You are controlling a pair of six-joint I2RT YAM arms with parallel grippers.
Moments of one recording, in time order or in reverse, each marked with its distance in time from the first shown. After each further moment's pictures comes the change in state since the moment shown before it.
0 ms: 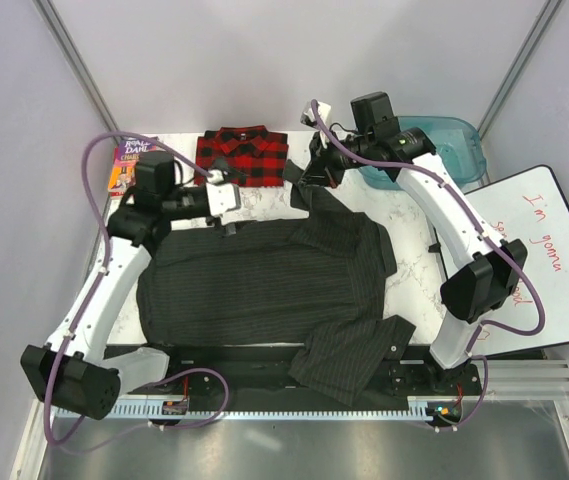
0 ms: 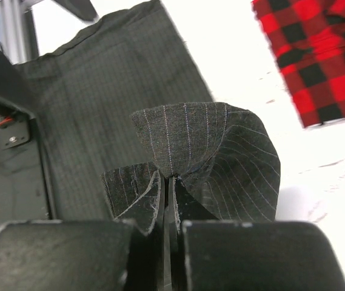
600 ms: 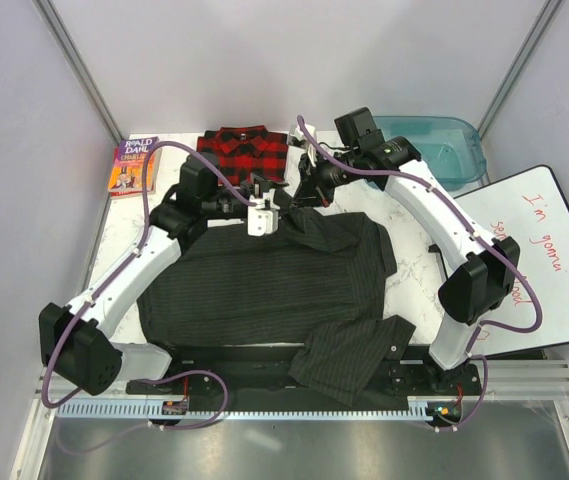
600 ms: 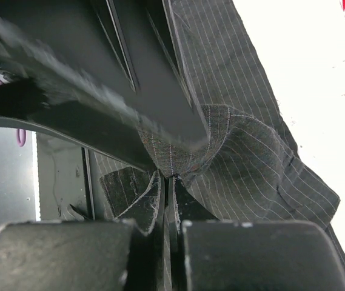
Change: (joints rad) left arm -0.227 0.122 -0.059 0.266 -0.079 0.248; right arm 0.061 -0.001 -0.076 -0.056 -0.090 -0.001
